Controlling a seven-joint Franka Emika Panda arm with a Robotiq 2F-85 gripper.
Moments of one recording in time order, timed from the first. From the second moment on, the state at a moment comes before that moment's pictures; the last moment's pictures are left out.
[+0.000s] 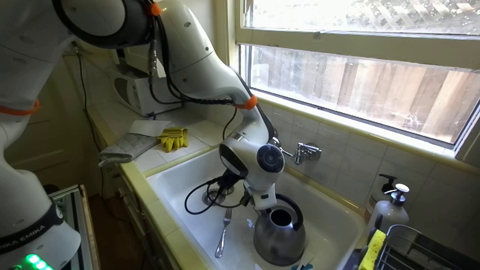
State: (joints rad) arm -0.29 0.68 -0.06 -2.02 1.11 2.47 -0.13
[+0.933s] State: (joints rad) arm -0.29 0.74 -0.08 -1.96 1.11 2.43 -0.12
